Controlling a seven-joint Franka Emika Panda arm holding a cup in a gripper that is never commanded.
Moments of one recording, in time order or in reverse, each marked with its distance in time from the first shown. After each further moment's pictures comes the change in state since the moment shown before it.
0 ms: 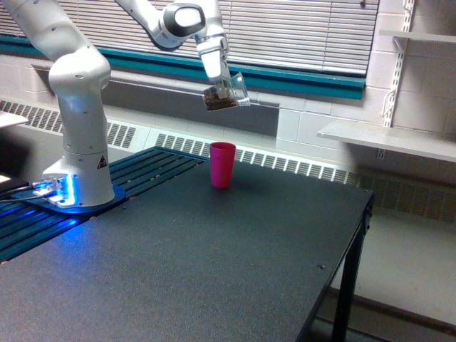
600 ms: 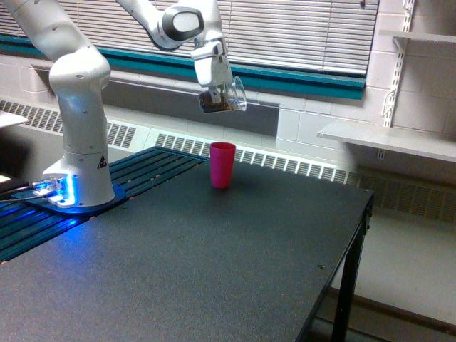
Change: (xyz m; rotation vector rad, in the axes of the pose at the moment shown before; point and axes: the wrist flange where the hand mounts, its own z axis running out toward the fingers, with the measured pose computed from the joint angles) arm -0.014 0.000 0.009 -0.006 -0.079 0.192
